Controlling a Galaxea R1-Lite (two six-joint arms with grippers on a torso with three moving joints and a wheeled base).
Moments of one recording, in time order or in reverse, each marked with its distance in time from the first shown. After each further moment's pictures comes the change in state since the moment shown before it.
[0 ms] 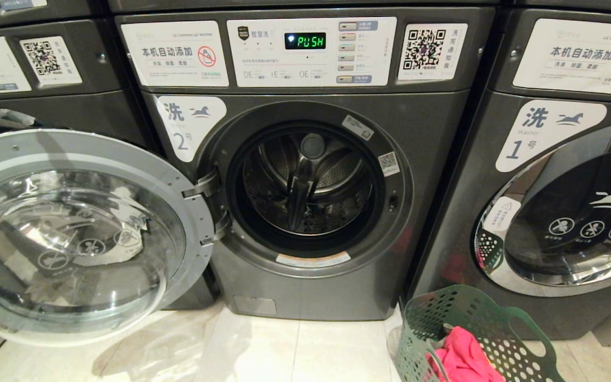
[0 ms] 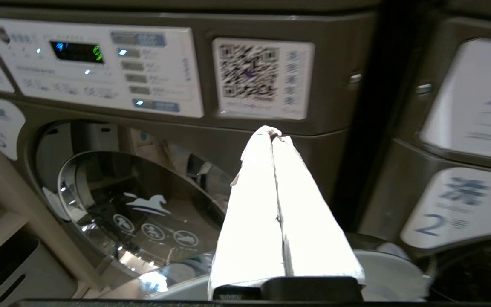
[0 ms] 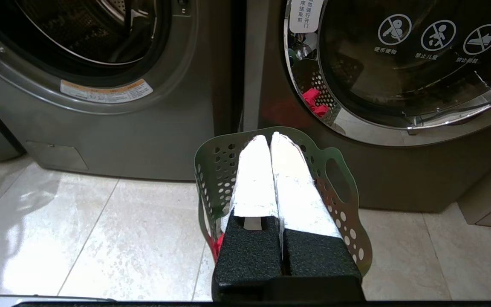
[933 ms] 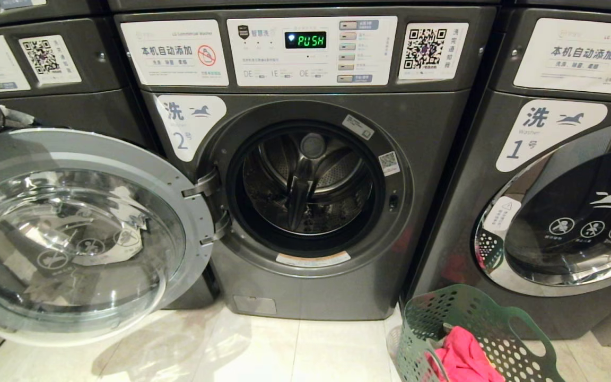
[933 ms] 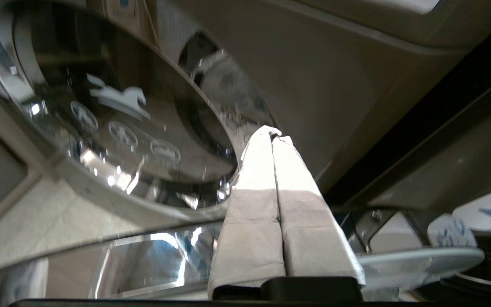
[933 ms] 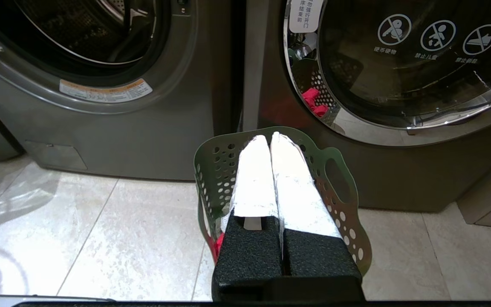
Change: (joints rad) left arm 0.052 0.266 -0.198 0.224 -0.016 -0.151; right arm 0.000 0.000 0.000 0.000 0.000 0.000
